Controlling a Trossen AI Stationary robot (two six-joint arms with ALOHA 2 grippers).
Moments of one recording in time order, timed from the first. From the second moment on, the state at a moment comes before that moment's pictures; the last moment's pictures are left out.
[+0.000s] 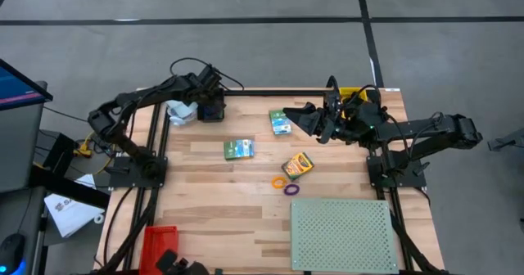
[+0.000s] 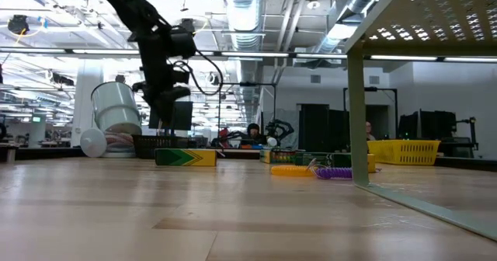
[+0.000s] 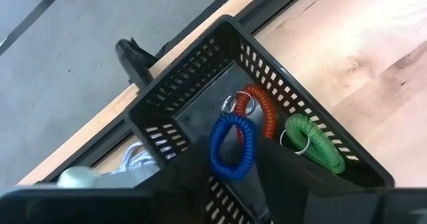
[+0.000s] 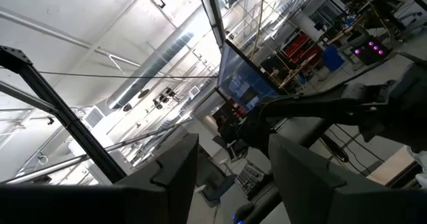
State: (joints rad) left arm 0.77 1.57 1.06 -0.61 -0.32 -0.04; right arm 0.03 1.20 0.96 0.59 0.17 0.76
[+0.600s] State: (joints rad) left arm 0.60 1.06 1.06 -0.39 0.11 -0.18; right arm 0.05 1.20 0.97 0.24 0.07 0.73
